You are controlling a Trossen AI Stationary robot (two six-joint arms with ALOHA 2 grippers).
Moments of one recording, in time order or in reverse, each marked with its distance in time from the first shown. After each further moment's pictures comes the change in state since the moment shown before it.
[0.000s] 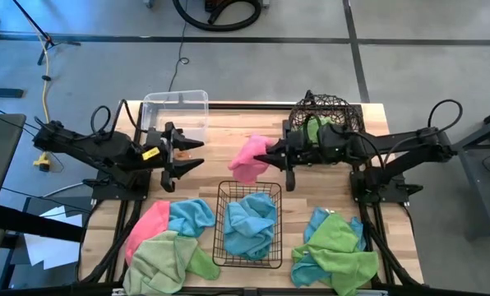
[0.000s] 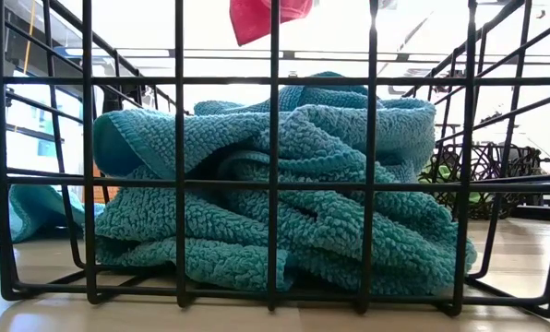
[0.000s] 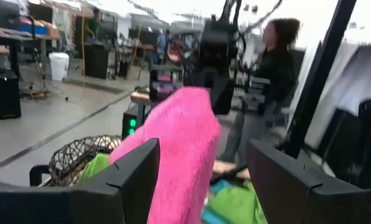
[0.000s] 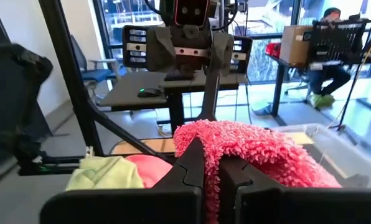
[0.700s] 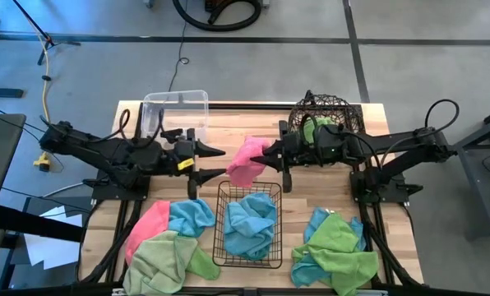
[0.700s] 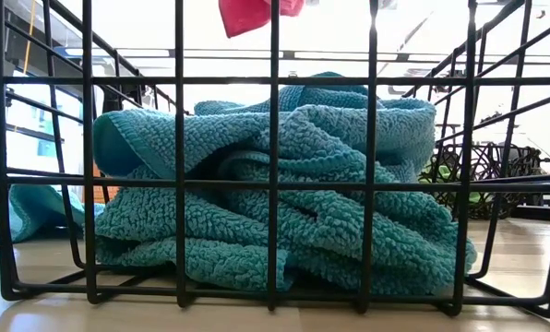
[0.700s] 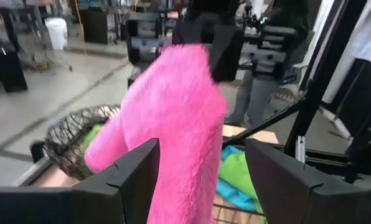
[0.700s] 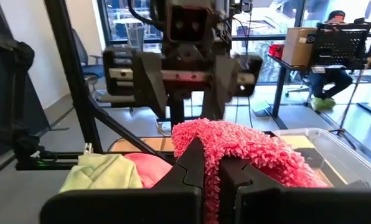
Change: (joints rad) left arm 0.039 0.231 0.157 -0.123 0.048 -0.026; right arm 0.003 0.032 0.032 -0.004 -0.008 -0.029
